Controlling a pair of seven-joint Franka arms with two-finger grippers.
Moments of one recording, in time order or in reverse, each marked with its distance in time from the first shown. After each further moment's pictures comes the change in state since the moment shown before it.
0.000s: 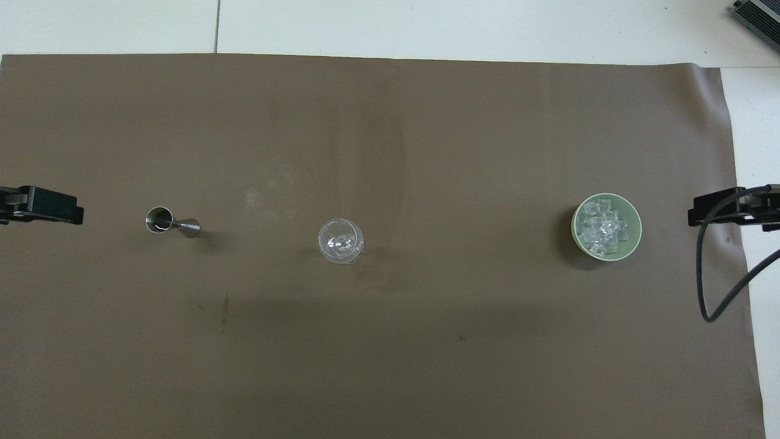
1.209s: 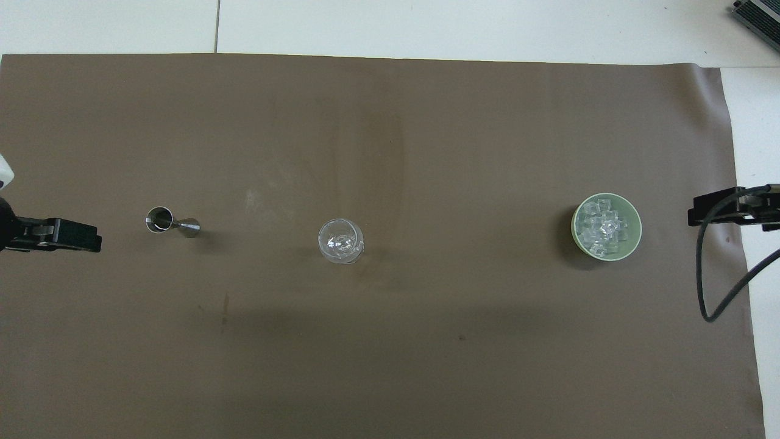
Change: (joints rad) left arm 0.000 -0.087 -0.005 -0.178 -0.001 0.049 -0.002; right arm 0.000 0.000 0.000 0.000 0.000 0.000 0.000
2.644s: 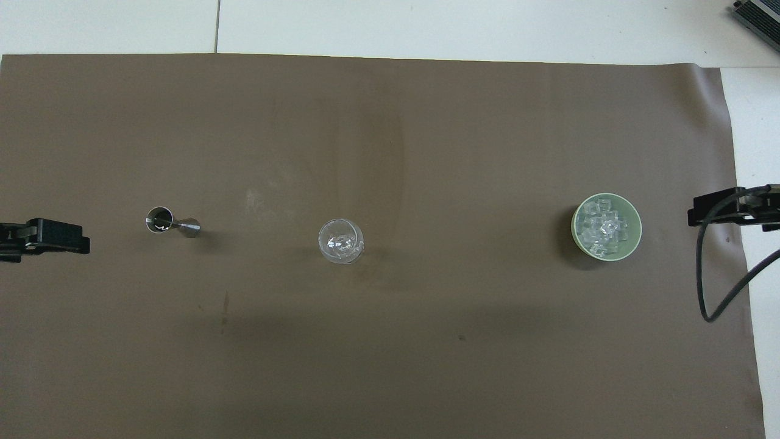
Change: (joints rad) left arm 0.063 -0.017 -0.018 -0.025 -0.031 0.009 -0.071; right arm 0.000 0.000 0.000 0.000 0.000 0.000 0.000
